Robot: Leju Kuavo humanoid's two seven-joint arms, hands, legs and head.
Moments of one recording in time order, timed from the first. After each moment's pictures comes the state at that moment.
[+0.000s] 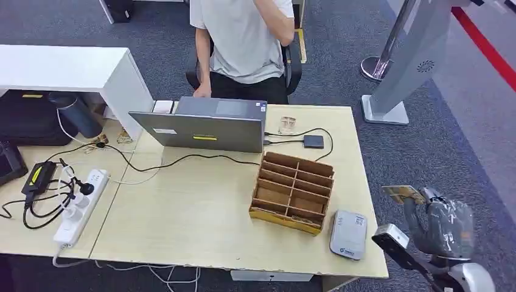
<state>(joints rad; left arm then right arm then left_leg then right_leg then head) 0.00 0.06 -0.92 -0.16 1.01 -0.18 -0.16 0.21 -0.34 0.06 -1.77 0.93 -0.47 -0.15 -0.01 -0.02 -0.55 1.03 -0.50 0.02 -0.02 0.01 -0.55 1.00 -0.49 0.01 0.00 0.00</state>
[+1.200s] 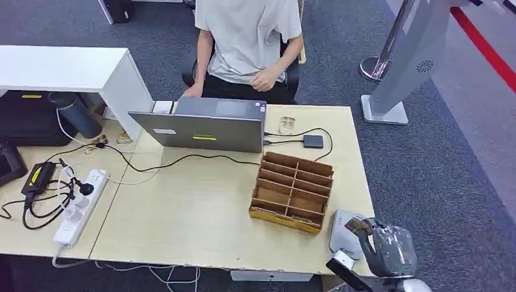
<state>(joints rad) 0.00 0.06 -0.92 -0.16 0.99 -0.17 -0.12 0.16 -0.35 0.34 -1.56 1.09 -0.54 0.01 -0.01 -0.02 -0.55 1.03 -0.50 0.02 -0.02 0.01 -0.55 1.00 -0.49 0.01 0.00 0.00</state>
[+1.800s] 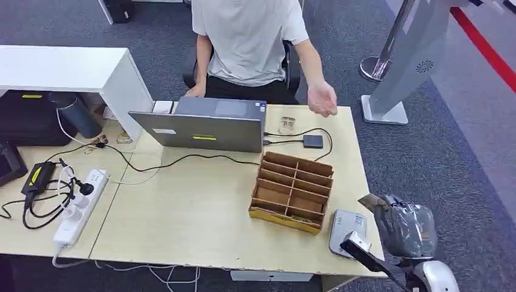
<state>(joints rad) -0.01 0.07 -0.94 -0.16 0.99 -0.17 -0.12 0.11 -0.35 0.23 -1.66 1.06 -0.53 -0.07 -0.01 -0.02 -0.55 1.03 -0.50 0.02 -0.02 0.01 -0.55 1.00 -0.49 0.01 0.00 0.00</state>
